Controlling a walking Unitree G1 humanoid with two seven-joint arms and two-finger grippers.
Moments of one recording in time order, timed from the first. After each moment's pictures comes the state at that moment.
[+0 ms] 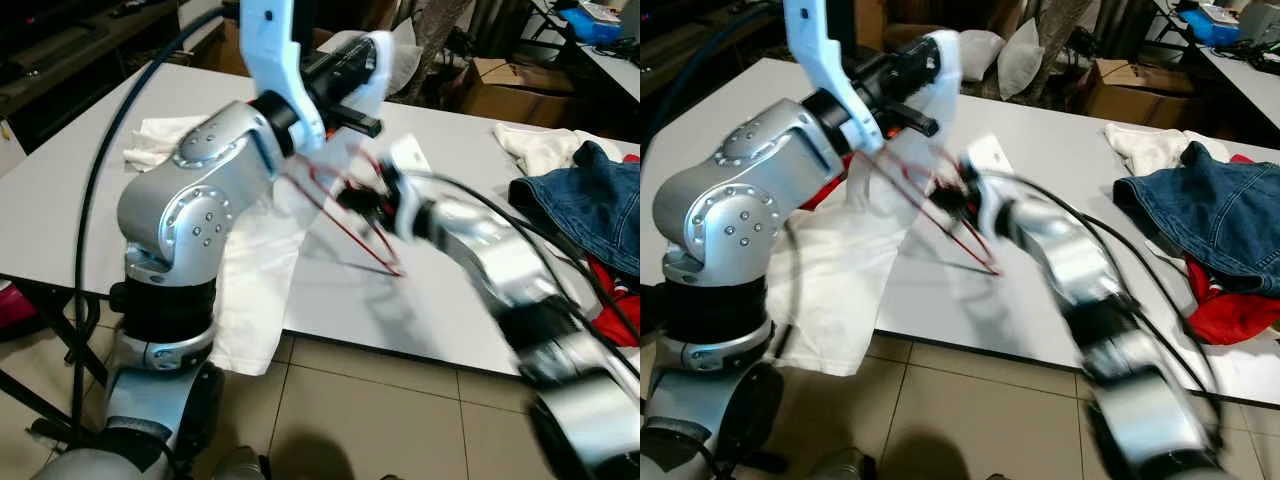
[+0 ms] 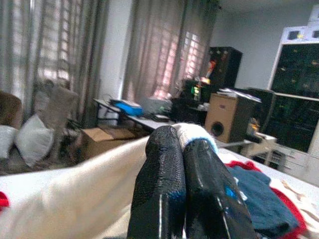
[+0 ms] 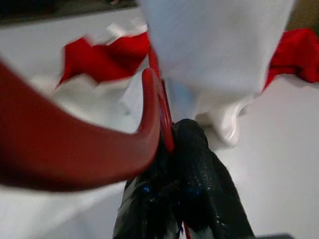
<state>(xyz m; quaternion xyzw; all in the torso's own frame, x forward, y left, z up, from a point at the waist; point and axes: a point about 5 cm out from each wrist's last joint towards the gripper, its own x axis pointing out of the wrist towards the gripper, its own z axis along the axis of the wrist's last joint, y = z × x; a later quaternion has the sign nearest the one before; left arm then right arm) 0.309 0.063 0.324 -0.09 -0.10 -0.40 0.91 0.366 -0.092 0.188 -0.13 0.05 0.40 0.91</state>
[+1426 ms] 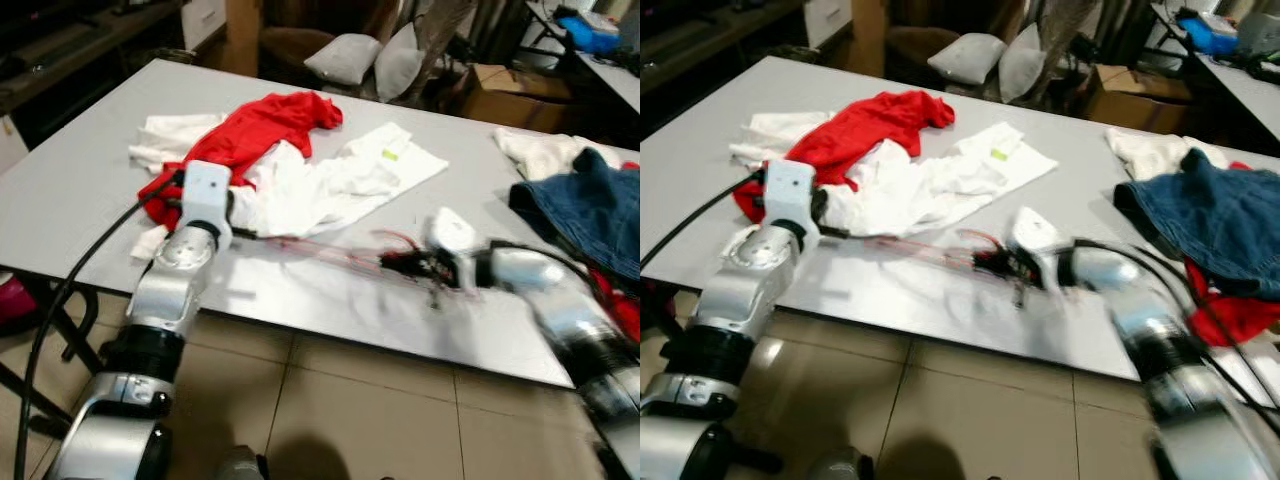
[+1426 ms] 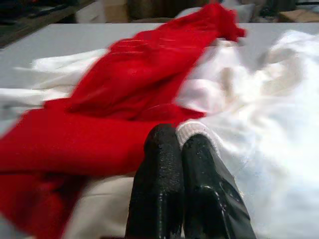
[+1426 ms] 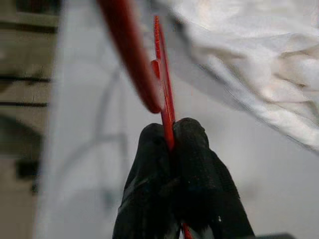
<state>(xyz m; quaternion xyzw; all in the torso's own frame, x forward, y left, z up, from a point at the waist) 0.360 0.184 0.145 0.08 0.08 -0.02 0.99 0.308 -0.173 0.134 -0.29 0.05 0.56 0.77</state>
